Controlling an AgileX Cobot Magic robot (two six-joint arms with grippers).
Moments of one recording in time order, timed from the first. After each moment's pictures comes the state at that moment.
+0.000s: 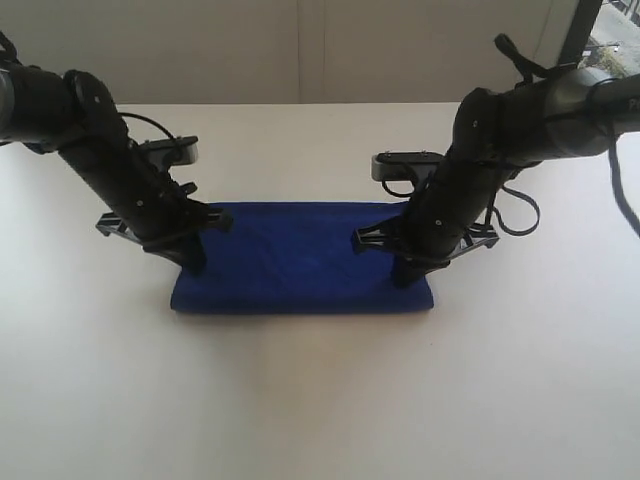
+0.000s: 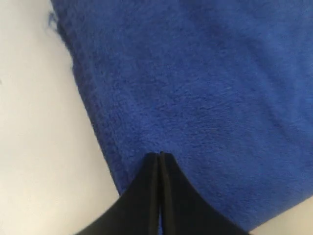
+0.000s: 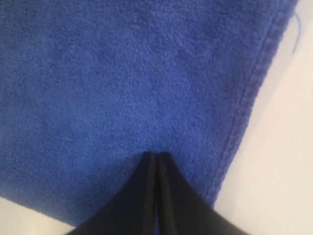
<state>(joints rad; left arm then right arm) -0.32 2.00 -1.32 -0.46 0.80 0.28 0.35 2.02 -1.28 0.31 0.73 -0.12</state>
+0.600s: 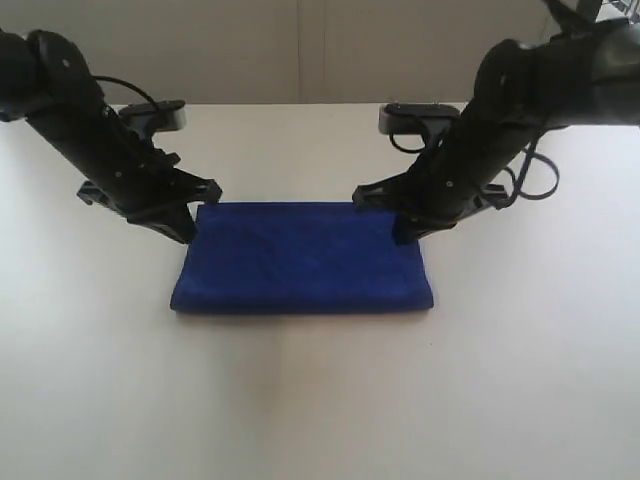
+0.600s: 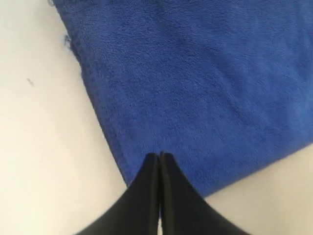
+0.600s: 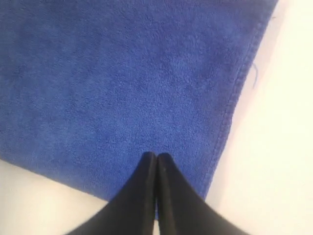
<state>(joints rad) -0.31 1.85 -1.31 -0.41 0.84 0.28 0.35 1.87 -1.28 0.30 0.73 -0.09</state>
